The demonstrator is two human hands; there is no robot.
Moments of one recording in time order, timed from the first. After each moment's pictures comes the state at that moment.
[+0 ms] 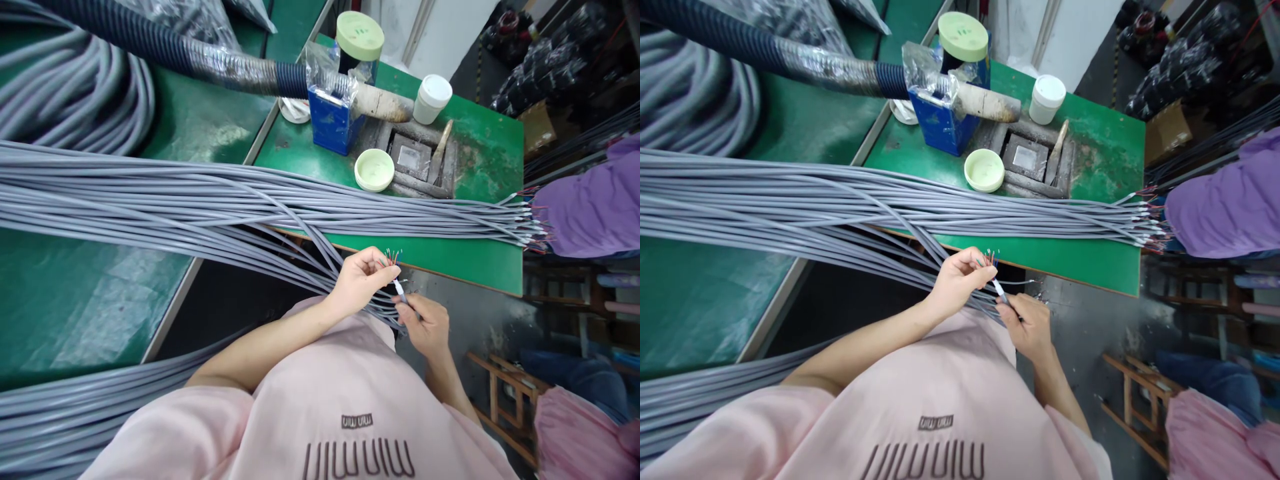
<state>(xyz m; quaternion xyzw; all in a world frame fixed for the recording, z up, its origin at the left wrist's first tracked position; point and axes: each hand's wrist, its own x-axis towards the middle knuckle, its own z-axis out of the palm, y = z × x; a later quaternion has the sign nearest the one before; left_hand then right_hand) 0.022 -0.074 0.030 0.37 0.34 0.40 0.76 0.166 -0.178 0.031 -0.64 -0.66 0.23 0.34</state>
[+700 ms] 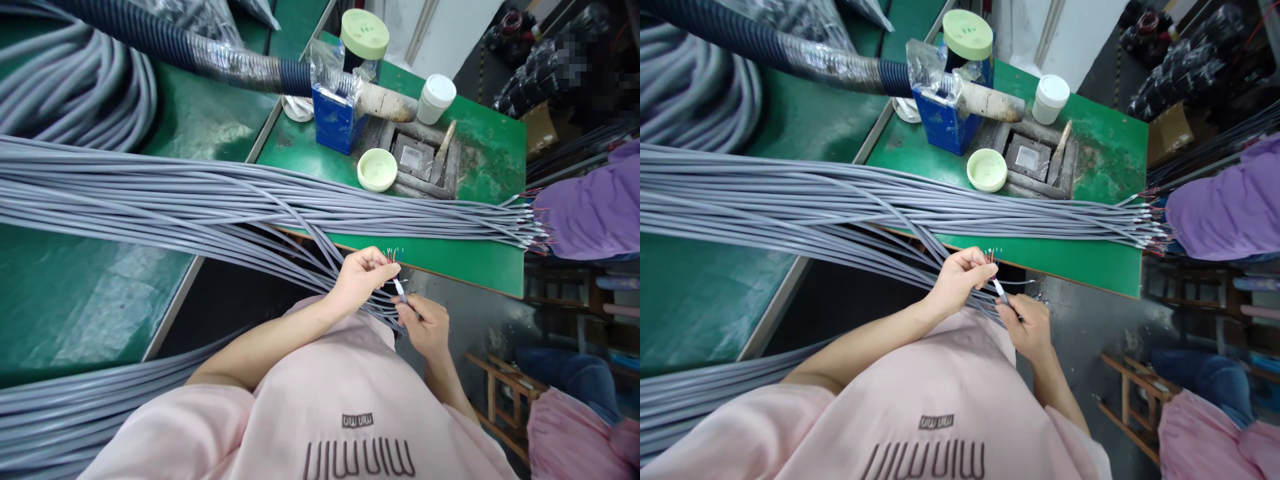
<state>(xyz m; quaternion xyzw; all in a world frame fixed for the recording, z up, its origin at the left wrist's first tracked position) 0.022 -0.073 0.022 0.33 0.35 0.40 0.78 0.162 -0.176 0.032 -0.65 -0.64 0.24 0.34</state>
